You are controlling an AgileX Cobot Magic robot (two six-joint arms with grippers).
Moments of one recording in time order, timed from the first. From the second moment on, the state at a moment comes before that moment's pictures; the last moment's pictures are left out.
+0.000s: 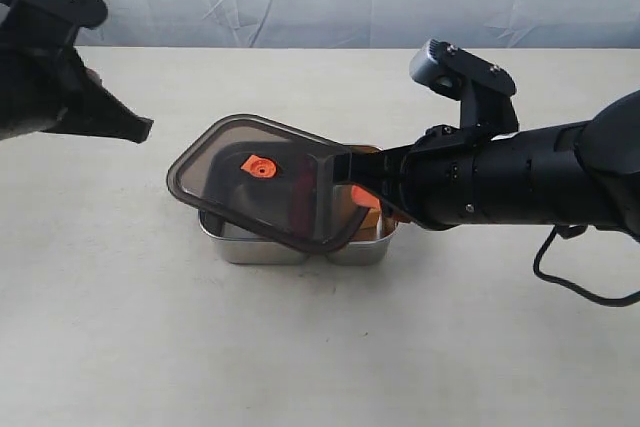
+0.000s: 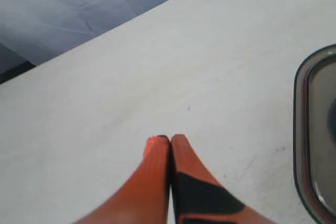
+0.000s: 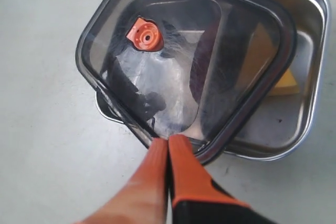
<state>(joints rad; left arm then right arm) -0.45 1.41 -0.75 -1.74 -0.40 1.87 0.76 1.39 -0.67 1.20 0.21 -0.61</state>
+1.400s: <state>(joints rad) -0.18 1.78 -0.89 -1.17 0.53 1.20 0.76 1.37 -0.66 1.19 0.19 -0.60</state>
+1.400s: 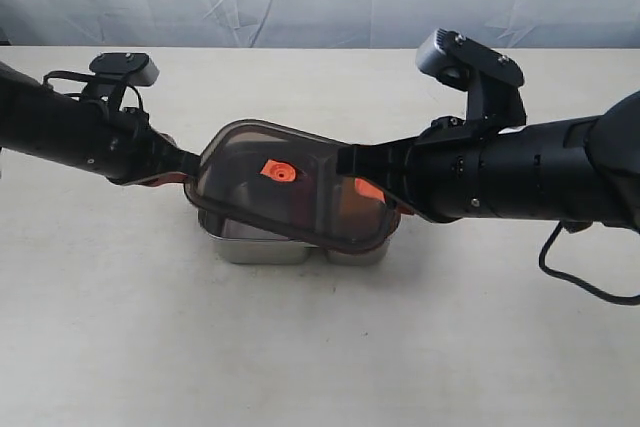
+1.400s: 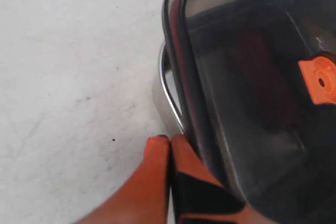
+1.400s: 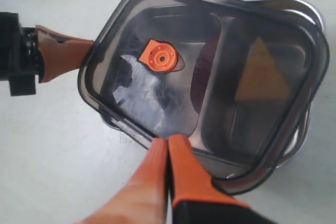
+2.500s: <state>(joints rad) -0.18 1.73 -0.89 -0.86 0.61 0.89 0.76 1.48 -0.66 0.34 0.43 0.12</state>
